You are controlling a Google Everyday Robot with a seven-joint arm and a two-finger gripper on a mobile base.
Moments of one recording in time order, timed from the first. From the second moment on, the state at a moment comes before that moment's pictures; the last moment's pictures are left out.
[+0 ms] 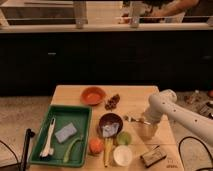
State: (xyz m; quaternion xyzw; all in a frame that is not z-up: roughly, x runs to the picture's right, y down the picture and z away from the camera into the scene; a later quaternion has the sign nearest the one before) arm 0.257 0.206 0.854 -0.33 -0.06 -0.07 0.94
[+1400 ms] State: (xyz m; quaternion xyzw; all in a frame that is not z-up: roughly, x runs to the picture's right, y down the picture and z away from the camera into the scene) arm 0.235 0.203 0.877 -0.35 -0.06 -0.03 0.93
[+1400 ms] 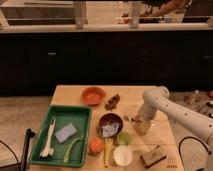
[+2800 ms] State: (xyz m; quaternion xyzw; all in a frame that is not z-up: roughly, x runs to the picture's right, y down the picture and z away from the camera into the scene) arm 0.247 0.204 0.875 -0.35 -0.09 0.00 0.93
